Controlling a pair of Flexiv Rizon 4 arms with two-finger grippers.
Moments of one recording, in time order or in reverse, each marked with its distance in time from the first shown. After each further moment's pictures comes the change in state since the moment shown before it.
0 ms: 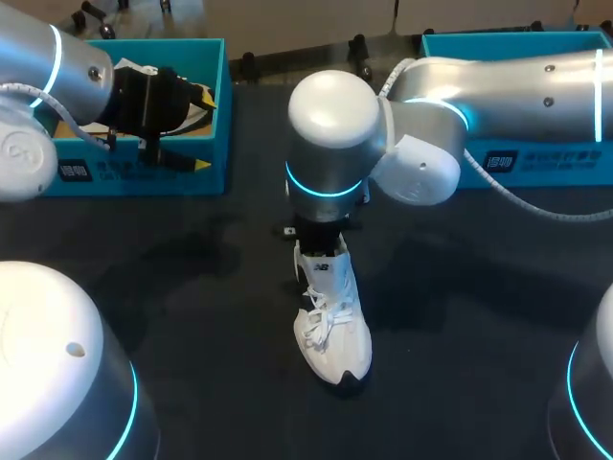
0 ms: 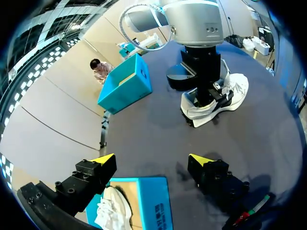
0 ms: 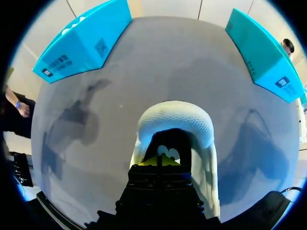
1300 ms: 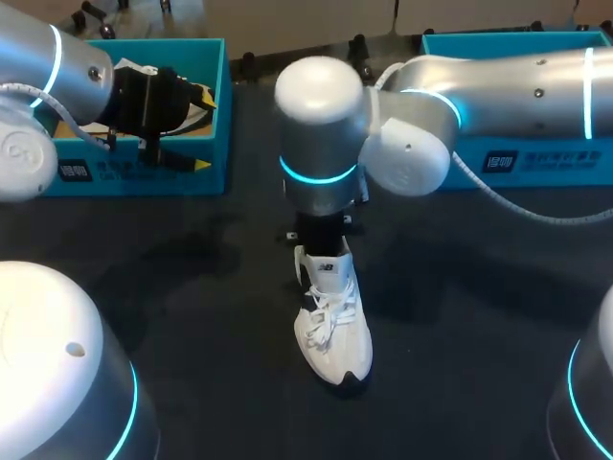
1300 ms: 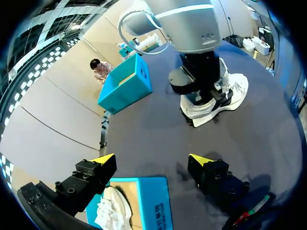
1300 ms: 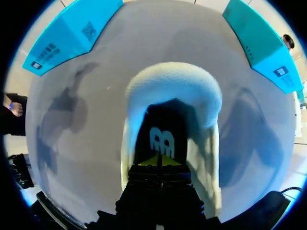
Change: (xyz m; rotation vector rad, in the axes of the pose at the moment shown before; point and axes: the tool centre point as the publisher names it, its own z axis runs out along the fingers) left arm 0.000 0.000 0.000 0.000 0.000 0.000; right arm -0.012 -0.025 -0.004 0.174 -0.063 0.026
